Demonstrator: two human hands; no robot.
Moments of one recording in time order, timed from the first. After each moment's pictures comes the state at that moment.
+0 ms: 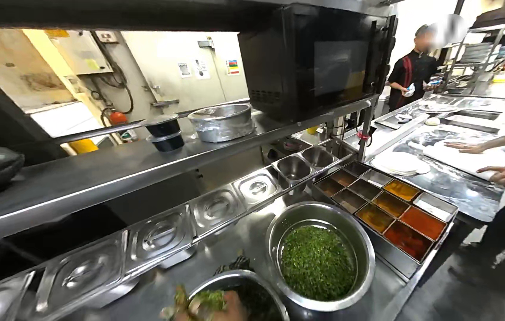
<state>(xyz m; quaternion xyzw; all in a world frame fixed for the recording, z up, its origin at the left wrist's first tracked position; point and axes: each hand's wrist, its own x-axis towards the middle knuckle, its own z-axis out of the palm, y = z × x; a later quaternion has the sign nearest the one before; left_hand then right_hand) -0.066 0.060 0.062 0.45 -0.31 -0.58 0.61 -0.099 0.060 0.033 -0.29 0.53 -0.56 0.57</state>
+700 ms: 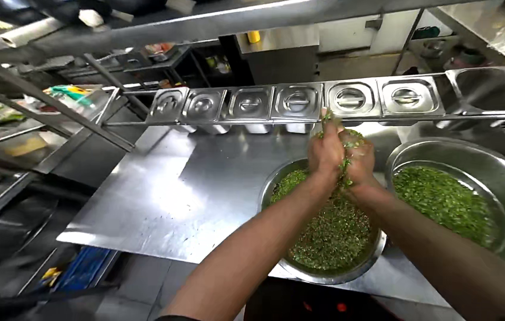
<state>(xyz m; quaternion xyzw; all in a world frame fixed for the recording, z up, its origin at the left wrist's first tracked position) -0.035 -0.010 0.071 0.60 -0.43 -0.50 0.45 -0.089 0.004 0.032 -0.38 0.41 -0.70 0.44</state>
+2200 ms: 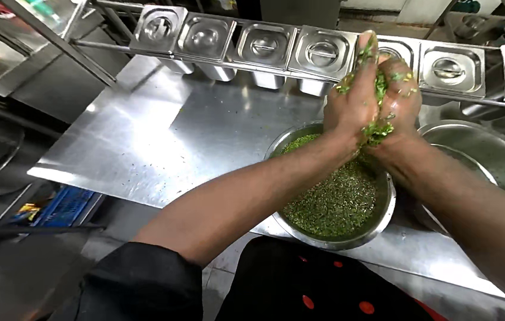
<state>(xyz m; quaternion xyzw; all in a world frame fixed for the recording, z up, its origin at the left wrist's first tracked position) -0.004 -0.007 0.072 0.49 -0.42 -0.55 0.53 -0.069 -0.022 0.056 -0.46 0.38 -0.69 0.42</state>
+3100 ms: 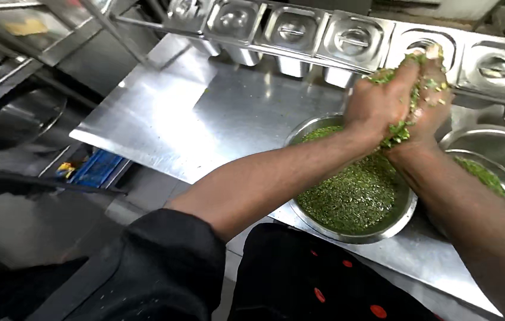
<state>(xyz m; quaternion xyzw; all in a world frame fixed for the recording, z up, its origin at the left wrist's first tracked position) 0.008 -0.002 0.062 0.54 -0.46 -0.49 0.51 -0.057 -0.013 0.037 -0.48 0.34 -0.72 0.37</state>
